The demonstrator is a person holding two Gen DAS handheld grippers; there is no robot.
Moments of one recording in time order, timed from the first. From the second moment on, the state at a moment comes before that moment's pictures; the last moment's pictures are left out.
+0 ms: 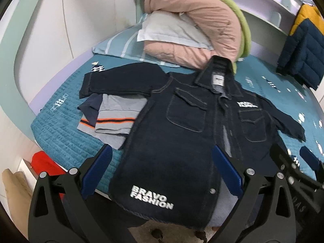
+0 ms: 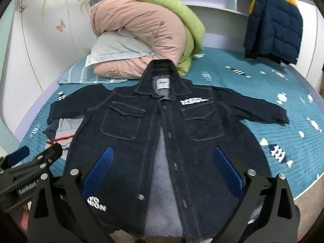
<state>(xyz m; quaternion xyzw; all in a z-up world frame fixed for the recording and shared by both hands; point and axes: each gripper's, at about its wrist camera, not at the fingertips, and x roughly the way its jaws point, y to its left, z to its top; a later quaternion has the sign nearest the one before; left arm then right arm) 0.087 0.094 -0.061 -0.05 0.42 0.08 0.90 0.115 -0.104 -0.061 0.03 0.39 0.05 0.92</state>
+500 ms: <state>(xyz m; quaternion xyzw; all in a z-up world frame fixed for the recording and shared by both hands) 0.178 0.216 -0.100 -0.10 0.45 0.12 0.88 0.256 -0.024 -0.097 0.02 0.44 0.12 0.89</state>
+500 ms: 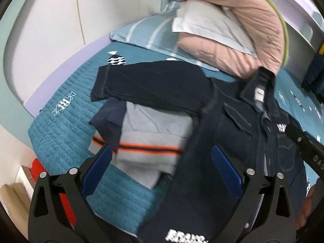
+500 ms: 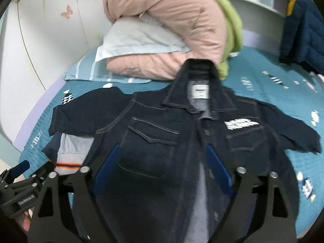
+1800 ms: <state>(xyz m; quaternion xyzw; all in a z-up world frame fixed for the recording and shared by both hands) 0.289 0.443 -0.189 -0.37 0.43 0.18 0.80 0.388 0.093 -0.215 0.00 0.56 0.20 0.81</state>
